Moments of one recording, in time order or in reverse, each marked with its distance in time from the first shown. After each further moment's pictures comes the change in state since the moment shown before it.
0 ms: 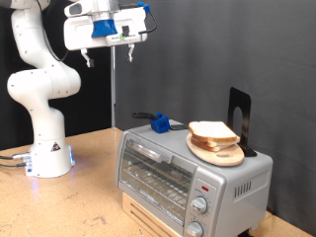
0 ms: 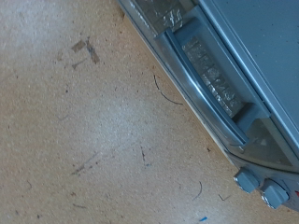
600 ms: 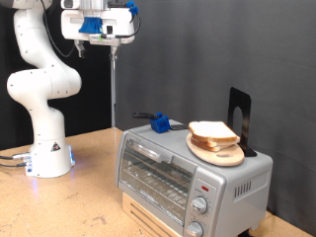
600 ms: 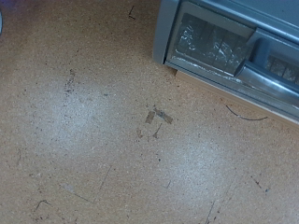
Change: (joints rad) arm -0.056 -0.005 0.027 0.079 0.017 -0.299 0.463
